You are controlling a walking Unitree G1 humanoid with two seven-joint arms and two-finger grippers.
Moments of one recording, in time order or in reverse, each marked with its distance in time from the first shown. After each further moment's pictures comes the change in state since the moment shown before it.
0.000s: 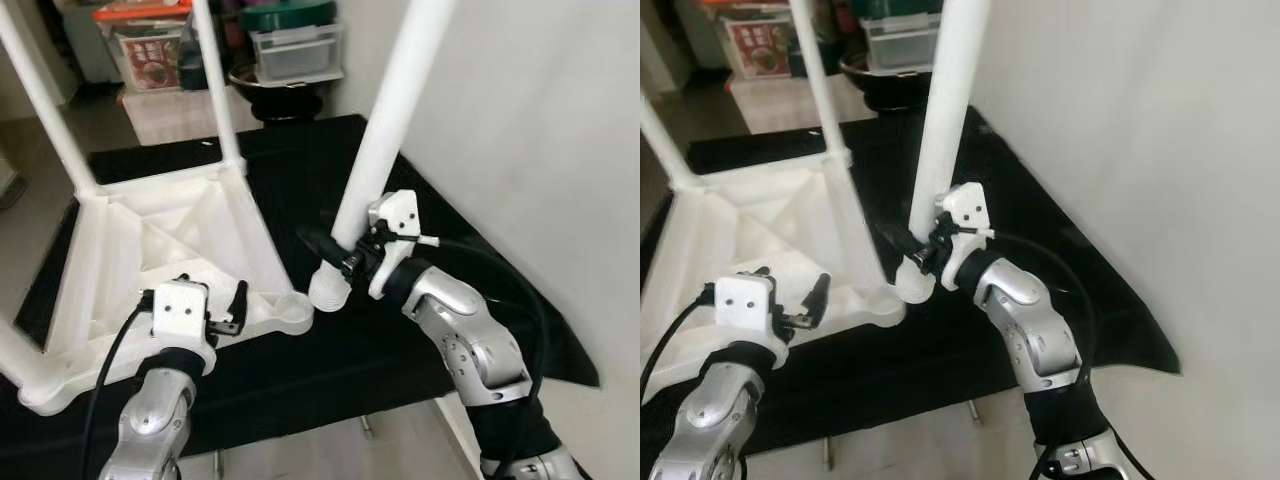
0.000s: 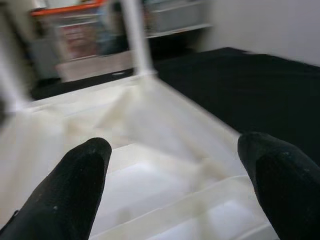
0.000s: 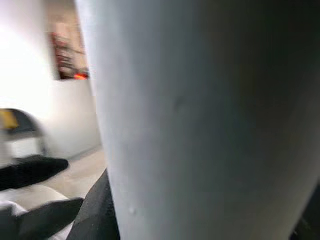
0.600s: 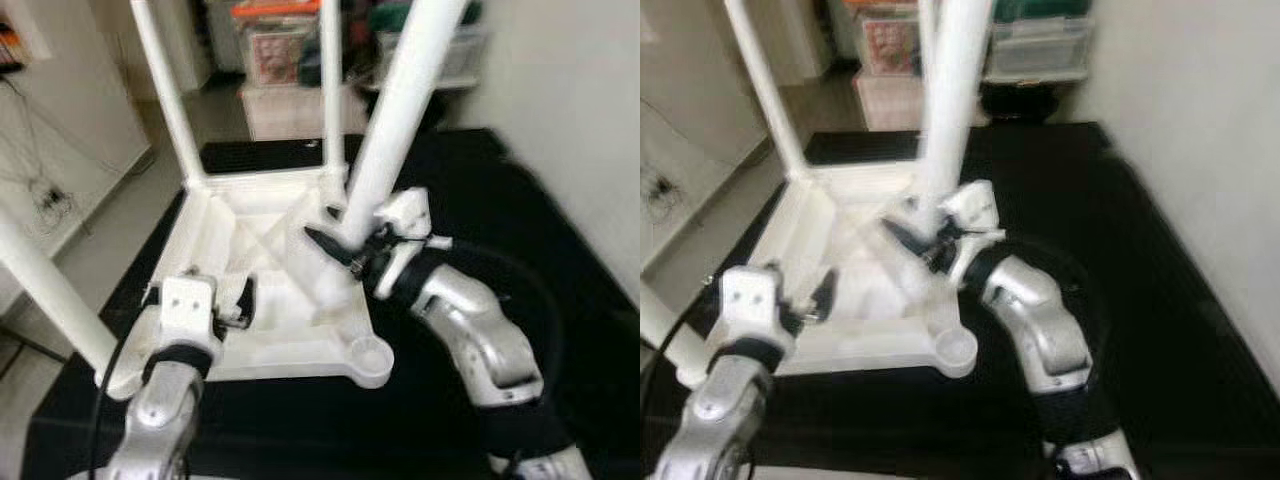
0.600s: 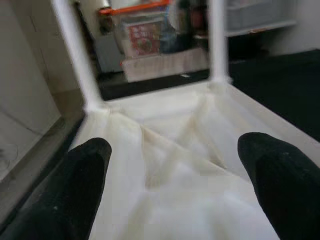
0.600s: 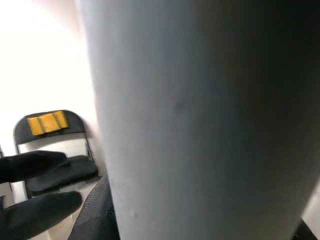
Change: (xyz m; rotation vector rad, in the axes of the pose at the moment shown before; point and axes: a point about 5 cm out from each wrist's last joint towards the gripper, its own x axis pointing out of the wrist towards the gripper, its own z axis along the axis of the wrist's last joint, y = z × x) left arm 0.000 -0.005 0.005 -0.016 -0.025 -0.021; right arm -0.004 0.001 -0.004 -0.031 0.030 0.004
